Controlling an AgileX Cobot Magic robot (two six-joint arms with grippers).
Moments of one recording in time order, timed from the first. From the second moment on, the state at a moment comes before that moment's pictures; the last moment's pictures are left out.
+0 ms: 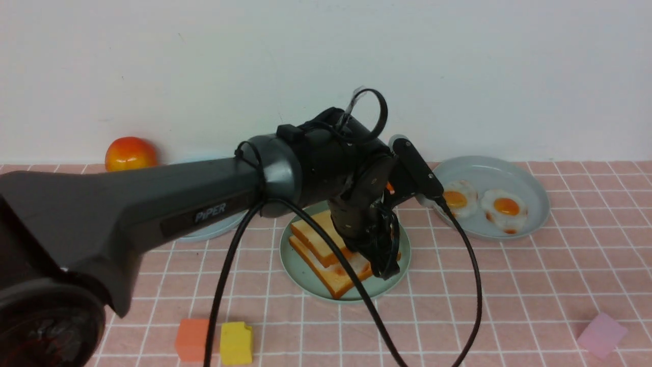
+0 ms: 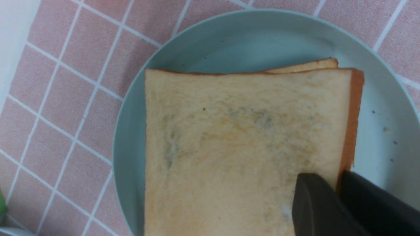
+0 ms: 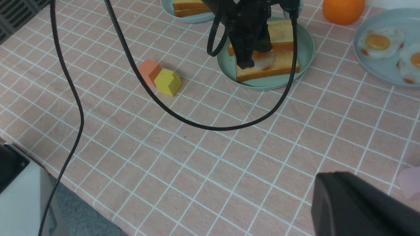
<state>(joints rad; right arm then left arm) 0.80 0.43 -0.98 -0.06 1.19 0.26 -0.74 2.09 -1.67 0.24 0.73 0.24</state>
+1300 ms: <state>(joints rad) 0.80 0.43 -0.98 -0.07 1.19 0.26 -0.74 2.11 -1.68 0.23 0.73 0.22</state>
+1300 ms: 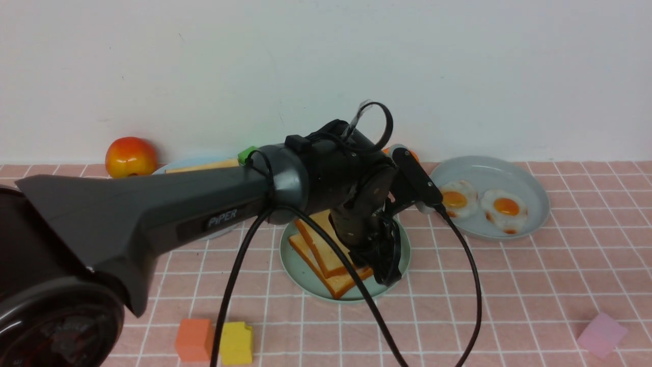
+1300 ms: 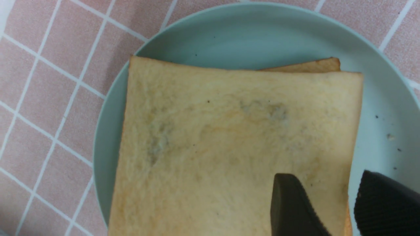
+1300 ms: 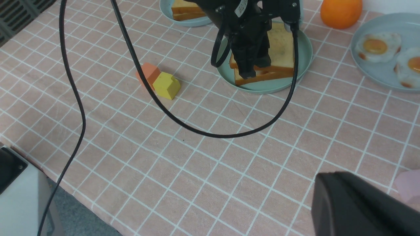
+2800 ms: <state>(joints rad) 0.80 0.43 -0.98 -0.07 1.22 0.26 -0.79 0.44 -0.34 -0.10 0.00 -0.05</state>
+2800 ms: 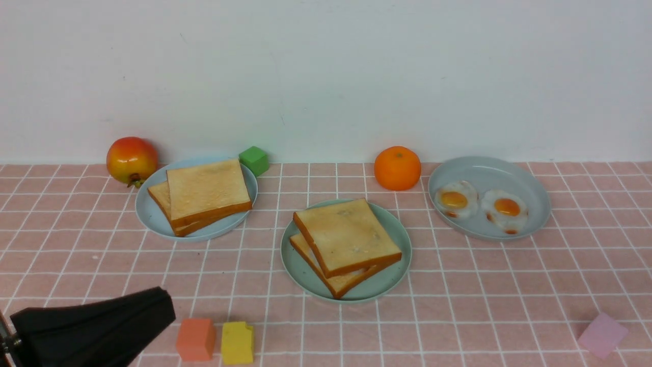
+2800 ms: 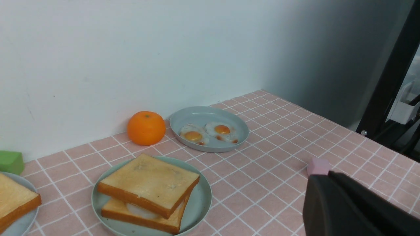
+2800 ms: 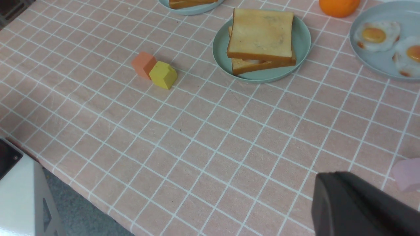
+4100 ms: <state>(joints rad) -0.04 -0.01 0.03 -0.12 0.21 0.26 -0.79 0.44 -0.34 -0.10 0.01 -0.05</state>
